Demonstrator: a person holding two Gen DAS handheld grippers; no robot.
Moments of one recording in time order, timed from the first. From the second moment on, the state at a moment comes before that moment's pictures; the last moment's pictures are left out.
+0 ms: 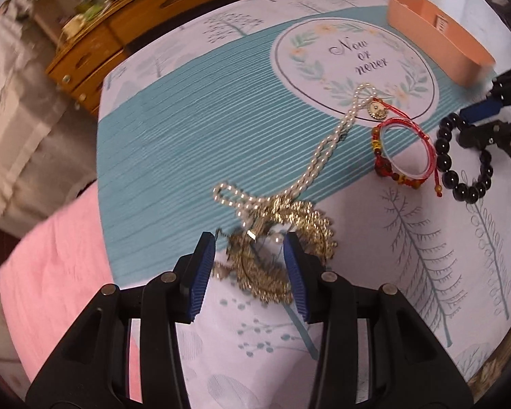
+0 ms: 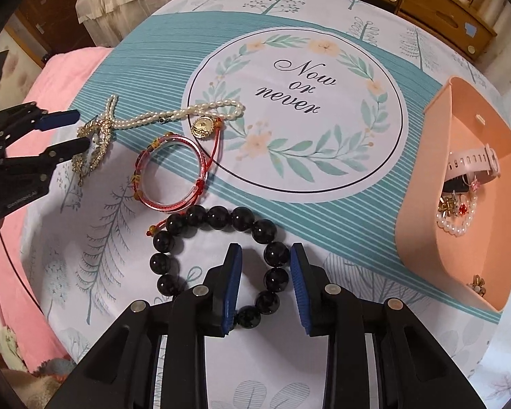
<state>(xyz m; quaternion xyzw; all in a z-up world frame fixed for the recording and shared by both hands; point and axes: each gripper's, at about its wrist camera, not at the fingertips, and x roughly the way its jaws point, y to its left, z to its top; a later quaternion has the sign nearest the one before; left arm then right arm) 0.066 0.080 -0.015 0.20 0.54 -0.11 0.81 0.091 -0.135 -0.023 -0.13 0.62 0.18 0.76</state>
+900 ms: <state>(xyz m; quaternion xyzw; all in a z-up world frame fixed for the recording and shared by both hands) 0.085 0.093 -0.020 0.15 0.58 -0.17 0.78 0.089 -0.146 -0.015 -0.12 0.62 0.18 0.76</state>
